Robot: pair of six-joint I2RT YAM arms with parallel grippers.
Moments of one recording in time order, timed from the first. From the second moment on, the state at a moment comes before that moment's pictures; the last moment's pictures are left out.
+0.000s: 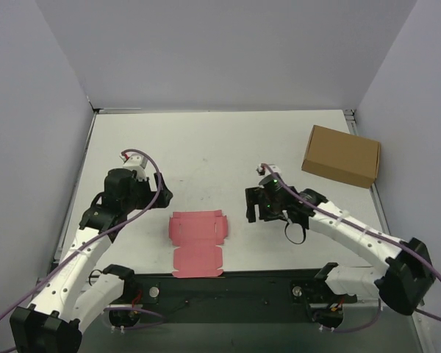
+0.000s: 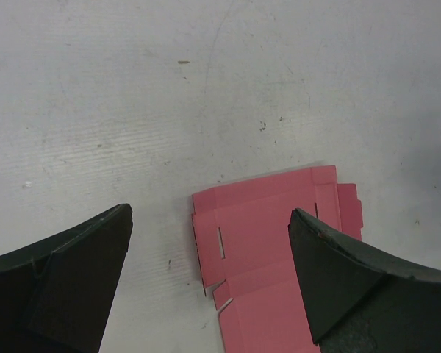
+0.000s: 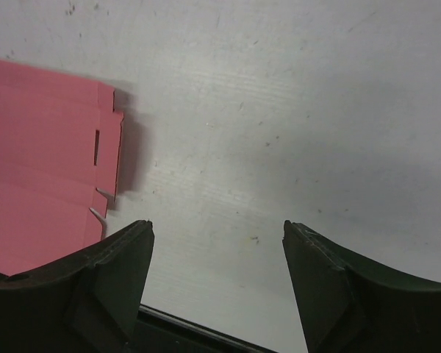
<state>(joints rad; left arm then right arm) -0.27 0.86 0.74 -0.46 0.09 -0.33 0.69 1.12 0.83 -0.60 0.14 0.46</state>
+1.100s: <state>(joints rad) -0.37 1.07 0.71 -0.58 0.04 -0.36 0.85 1.68 0.95 -0.27 0.02 0.69</state>
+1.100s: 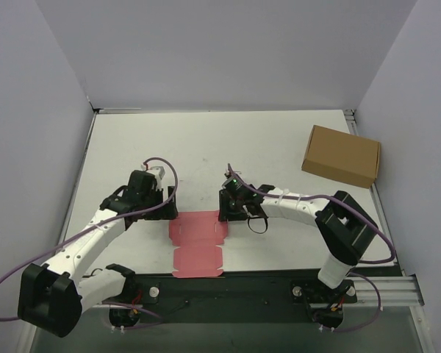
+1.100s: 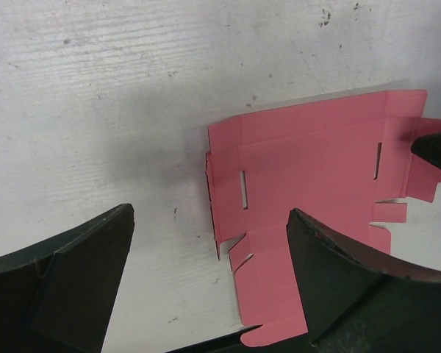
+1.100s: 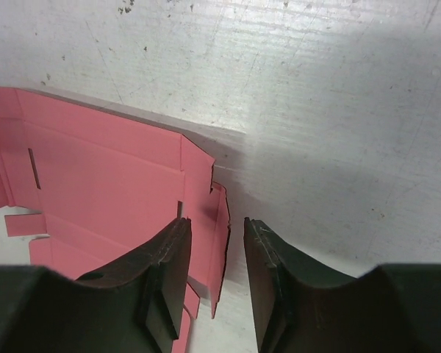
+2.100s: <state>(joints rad) -0.45 1.12 0.69 -0.50 0.16 -0.42 0.76 1.43 0.76 -0.22 0.05 0.74</state>
